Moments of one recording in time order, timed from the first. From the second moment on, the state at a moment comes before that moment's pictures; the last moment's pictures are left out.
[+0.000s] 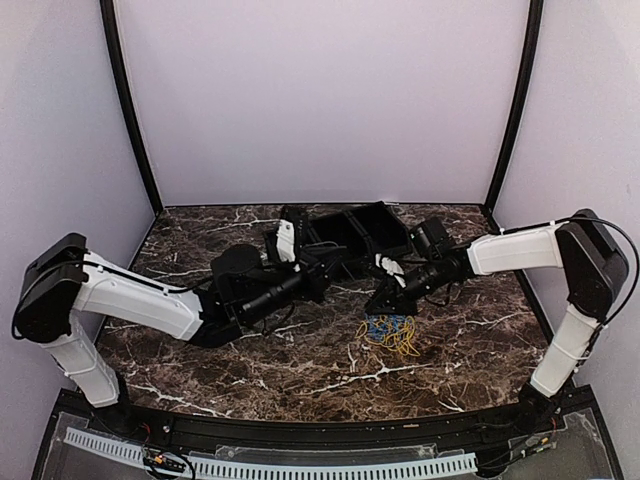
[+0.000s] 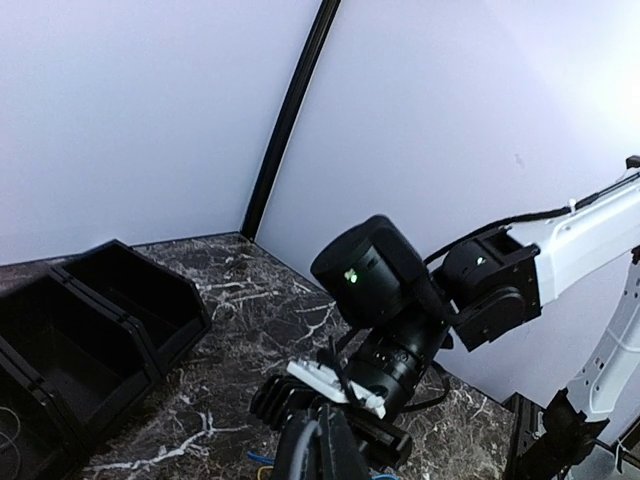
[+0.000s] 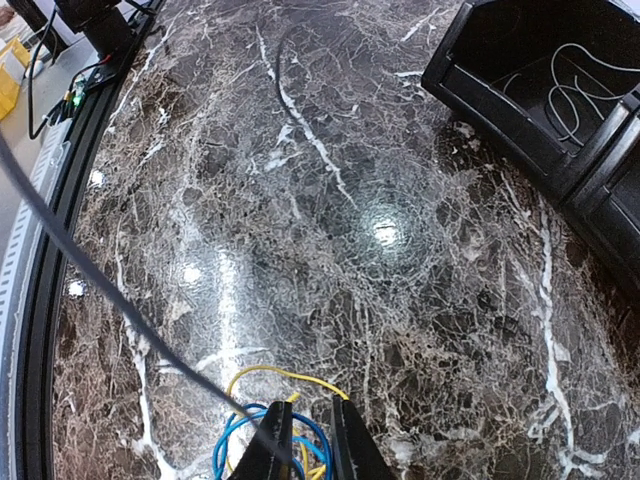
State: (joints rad) left arm -1.07 1.70 0.85 0.91 -0.15 -0.36; right arm 0.58 1.71 0.97 -0.27 -0.79 -0.59
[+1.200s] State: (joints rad) left arm -0.77 1.38 1.14 -0.01 -0.12 -0.49; right arm 0.44 1.42 1.24 -0.61 -0.87 -0.61
